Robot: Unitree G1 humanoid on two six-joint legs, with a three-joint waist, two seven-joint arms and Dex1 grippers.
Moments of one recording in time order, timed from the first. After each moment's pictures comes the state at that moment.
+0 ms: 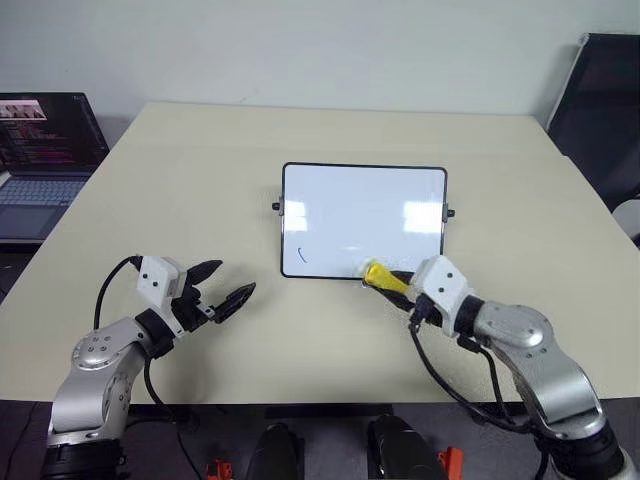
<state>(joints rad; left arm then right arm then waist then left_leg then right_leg) -0.02 0.60 0.27 -0.11 -0.45 0.27 -0.80 -0.23 -0.48 0.25 -0.54 -0.05 0.58 0.65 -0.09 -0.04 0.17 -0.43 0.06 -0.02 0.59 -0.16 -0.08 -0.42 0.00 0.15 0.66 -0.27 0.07</state>
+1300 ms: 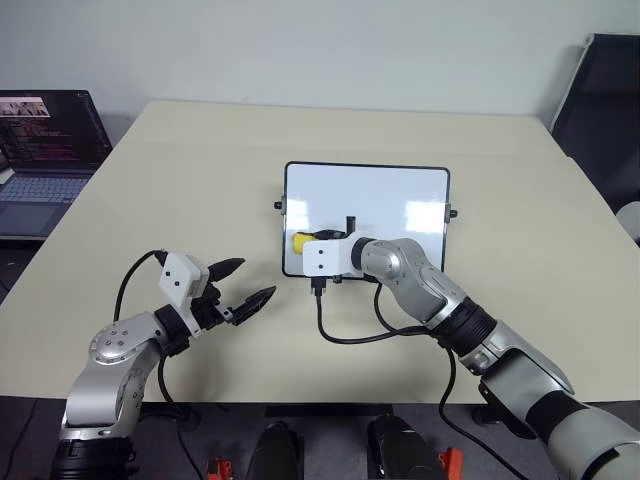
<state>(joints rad) -0.05 0.59 0.20 -0.20 -0.43 0.30 -0.80 -0.85 -0.23 0.64 0.27 -0.53 0.18 0.64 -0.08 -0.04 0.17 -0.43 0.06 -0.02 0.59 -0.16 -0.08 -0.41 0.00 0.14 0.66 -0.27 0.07</state>
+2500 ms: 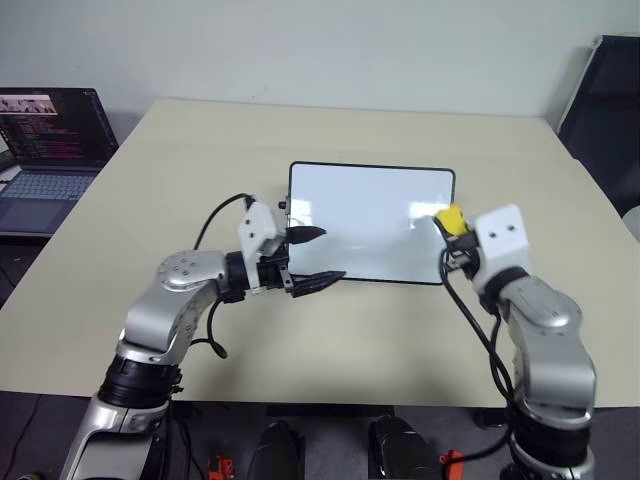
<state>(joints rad) -0.51 0.58 -0.13 -0.15 -0.44 0.43 -1.01 -0.19 -0.17 -0.11 -0.74 -0.34 1.08 0.44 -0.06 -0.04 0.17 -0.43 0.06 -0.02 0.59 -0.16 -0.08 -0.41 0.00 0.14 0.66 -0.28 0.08</state>
